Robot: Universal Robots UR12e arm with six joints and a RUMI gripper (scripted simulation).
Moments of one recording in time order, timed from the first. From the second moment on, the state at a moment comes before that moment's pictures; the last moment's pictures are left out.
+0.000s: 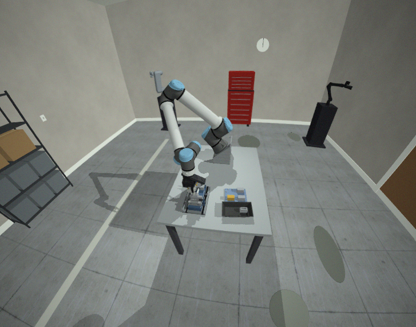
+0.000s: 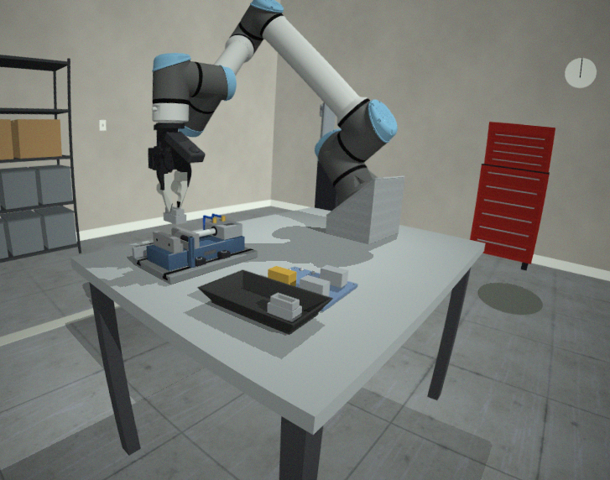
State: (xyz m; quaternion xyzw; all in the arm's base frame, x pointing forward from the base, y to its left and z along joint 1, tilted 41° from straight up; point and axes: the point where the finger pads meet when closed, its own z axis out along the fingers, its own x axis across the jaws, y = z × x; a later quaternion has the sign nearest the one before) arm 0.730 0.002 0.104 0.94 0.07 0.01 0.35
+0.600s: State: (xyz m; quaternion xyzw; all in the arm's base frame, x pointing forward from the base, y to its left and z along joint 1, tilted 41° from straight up) arm 0.736 0.079 0.040 0.94 0.08 0.01 0.34
